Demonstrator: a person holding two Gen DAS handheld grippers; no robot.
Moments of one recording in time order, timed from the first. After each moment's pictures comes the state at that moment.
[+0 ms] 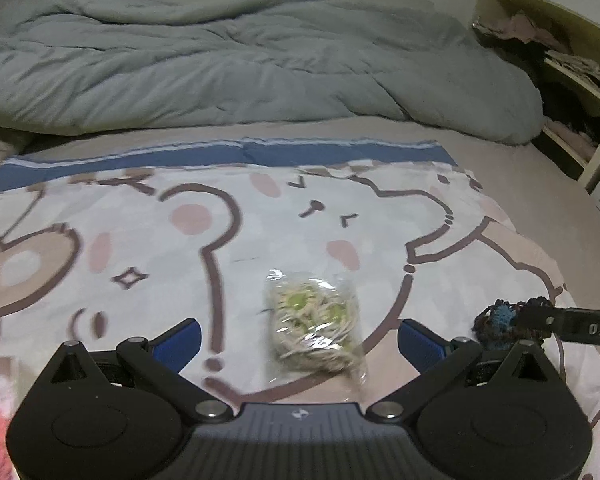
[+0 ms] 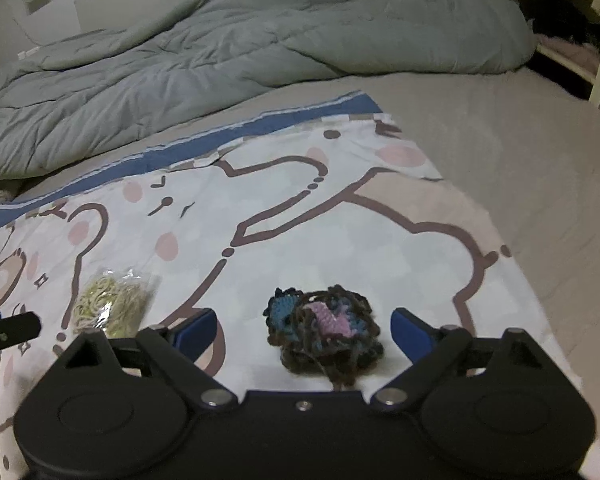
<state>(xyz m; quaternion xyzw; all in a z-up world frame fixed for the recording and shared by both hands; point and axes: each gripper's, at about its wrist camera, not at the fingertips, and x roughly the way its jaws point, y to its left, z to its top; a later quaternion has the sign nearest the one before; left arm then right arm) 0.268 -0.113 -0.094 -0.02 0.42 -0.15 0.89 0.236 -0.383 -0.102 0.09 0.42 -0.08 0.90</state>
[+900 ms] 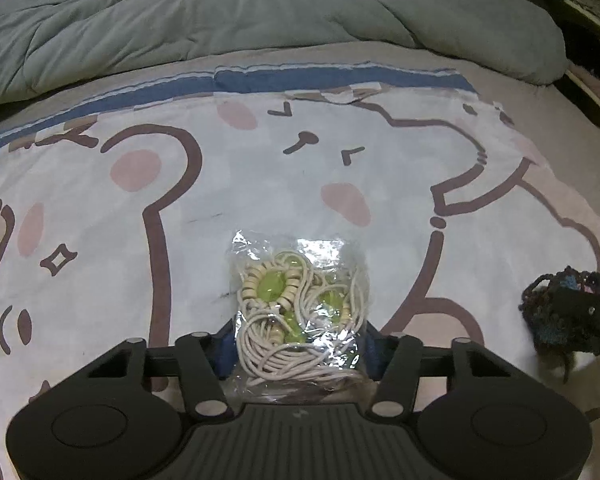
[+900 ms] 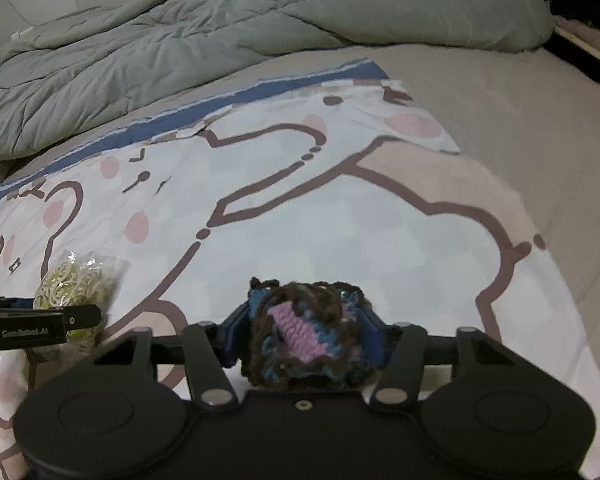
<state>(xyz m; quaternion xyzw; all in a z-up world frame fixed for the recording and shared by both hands) 0.317 -0.152 -0.157 0.02 0.49 -0.14 0.86 0.260 -0.398 -0.140 0.08 0.45 -0.06 0.89</state>
